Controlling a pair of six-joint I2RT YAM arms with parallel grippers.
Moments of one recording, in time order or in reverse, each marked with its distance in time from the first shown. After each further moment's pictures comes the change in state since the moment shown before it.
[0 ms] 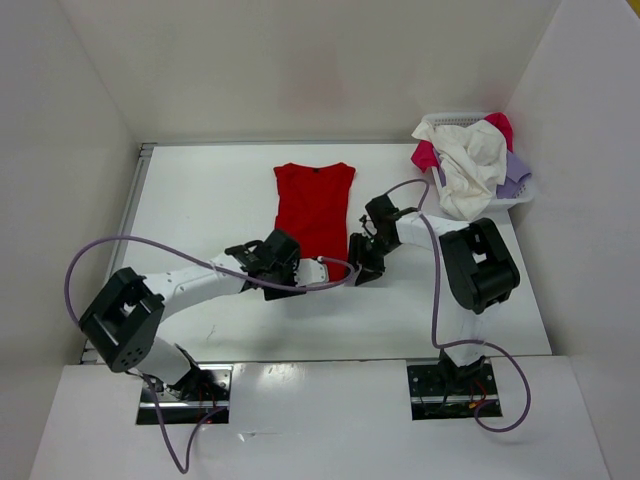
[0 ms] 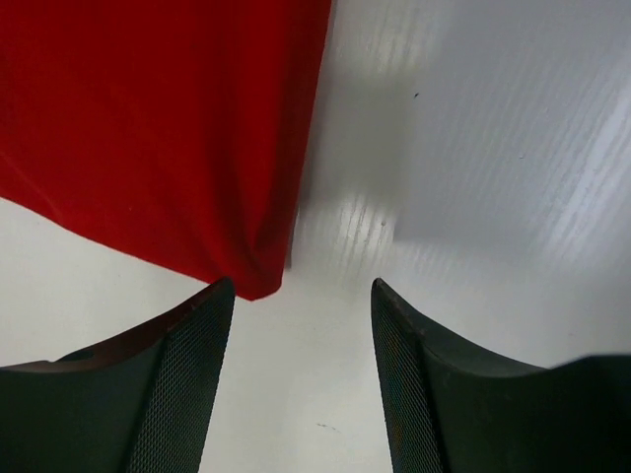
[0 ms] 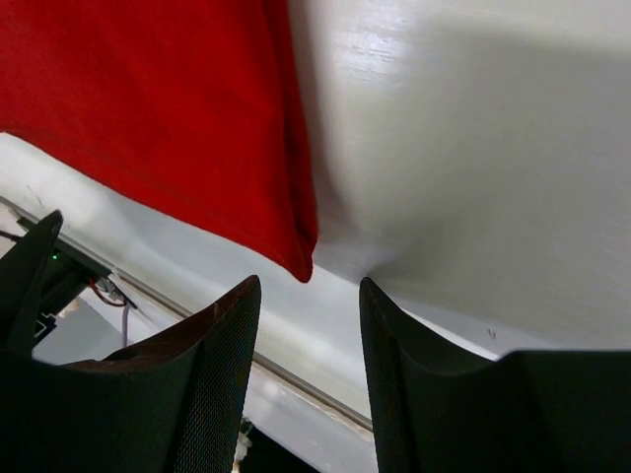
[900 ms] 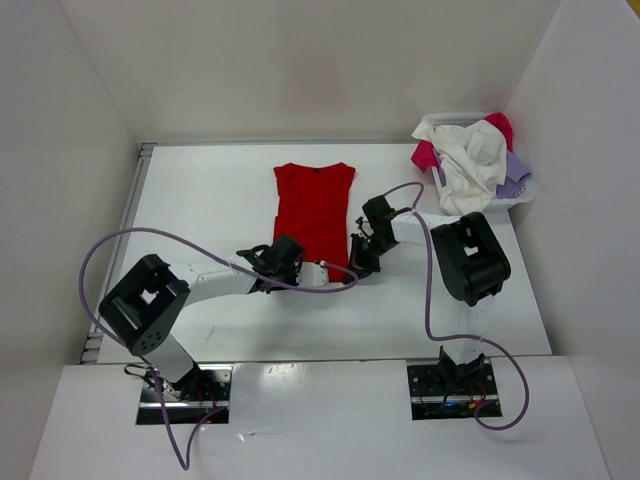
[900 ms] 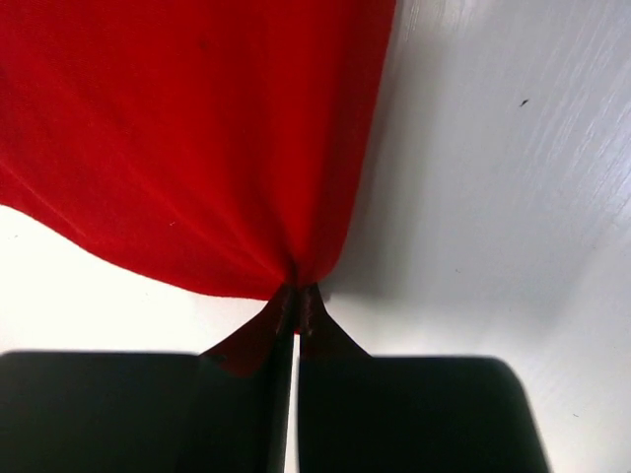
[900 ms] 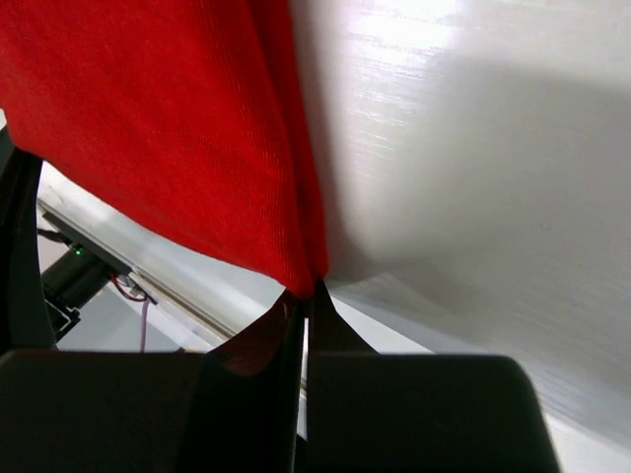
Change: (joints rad) left arm -0.010 0.127 -0.053 0.196 -0.136 0.107; right arm 0.000 0.079 0.027 0.040 -0.059 0.025
